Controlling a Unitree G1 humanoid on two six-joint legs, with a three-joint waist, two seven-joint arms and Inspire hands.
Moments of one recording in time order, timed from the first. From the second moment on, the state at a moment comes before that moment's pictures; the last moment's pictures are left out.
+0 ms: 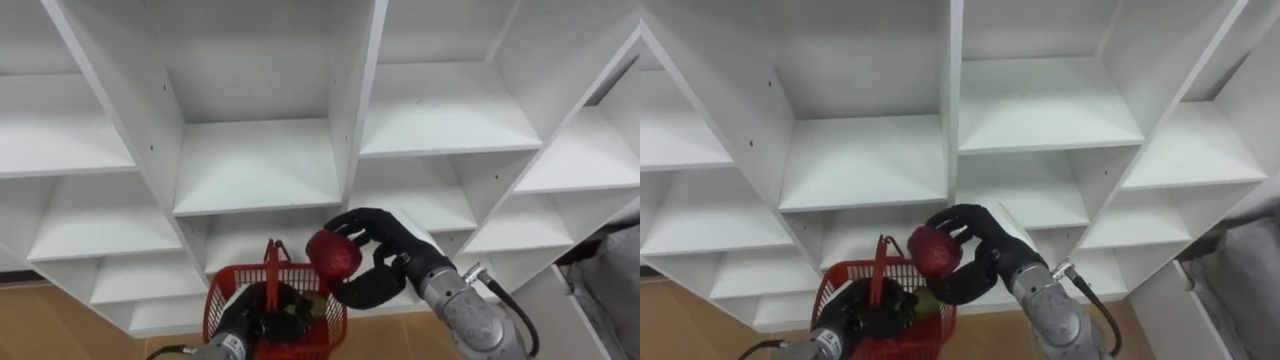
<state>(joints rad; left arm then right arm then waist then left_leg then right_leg) 0.04 0.12 -0.26 0.68 -0.20 0.02 -0.09 0.10 -0.20 0.29 0.09 -0.37 0.06 0.21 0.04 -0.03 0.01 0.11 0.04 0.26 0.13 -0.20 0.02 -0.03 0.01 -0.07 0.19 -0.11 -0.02</state>
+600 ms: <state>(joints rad) 0.04 0.12 -0.26 0.68 -0.16 0.04 -0.10 0.10 -0.20 0.29 0.10 -0.37 0.07 0.25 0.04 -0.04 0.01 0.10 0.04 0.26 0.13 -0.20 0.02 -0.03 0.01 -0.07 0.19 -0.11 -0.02</state>
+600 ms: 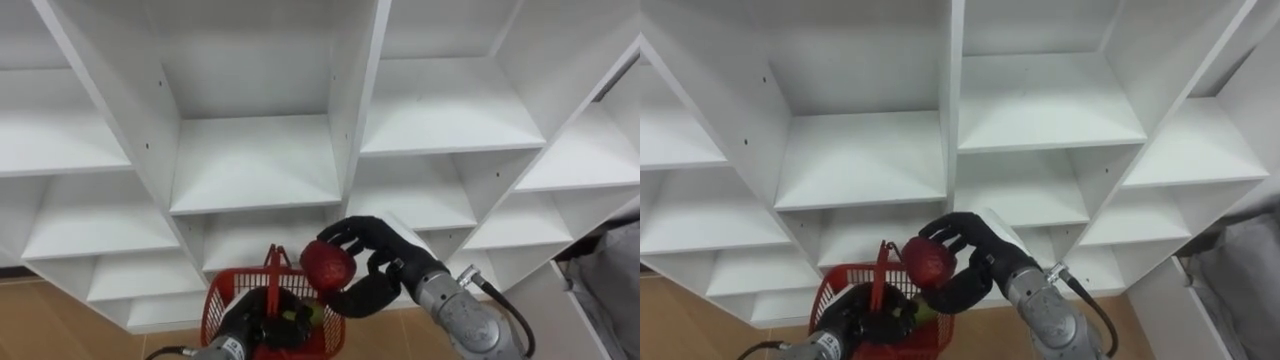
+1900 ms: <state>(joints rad) 0.04 0.12 -0.29 0.64 -0.12 0.04 -0.15 0.10 -0.20 0.32 0.20 -0.48 0.07 0.24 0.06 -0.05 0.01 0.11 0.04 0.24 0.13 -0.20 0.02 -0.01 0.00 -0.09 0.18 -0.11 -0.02</state>
